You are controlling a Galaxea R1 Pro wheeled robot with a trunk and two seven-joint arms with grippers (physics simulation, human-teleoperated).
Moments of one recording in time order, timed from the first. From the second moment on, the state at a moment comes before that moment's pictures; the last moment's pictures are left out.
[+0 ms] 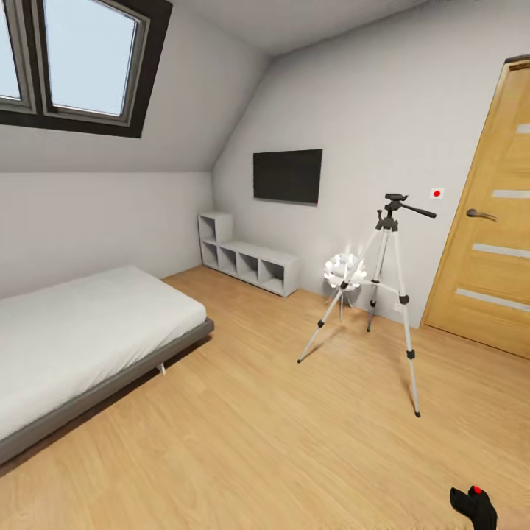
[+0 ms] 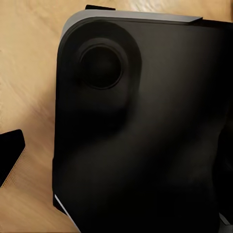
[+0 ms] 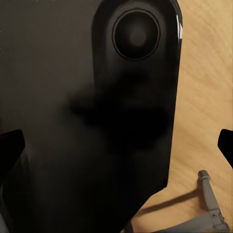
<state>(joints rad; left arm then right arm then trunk) 0.00 -0.01 0.04 -0.05 0.08 -0.02 -0.01 0.00 0.01 0.00 0.00 -0.01 0.00 -0.01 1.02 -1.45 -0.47</state>
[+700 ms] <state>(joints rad) 0.00 -0.01 0.04 -0.05 0.08 -0.02 -0.01 0.00 0.01 0.00 0.00 0.00 0.00 -0.01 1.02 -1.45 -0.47</state>
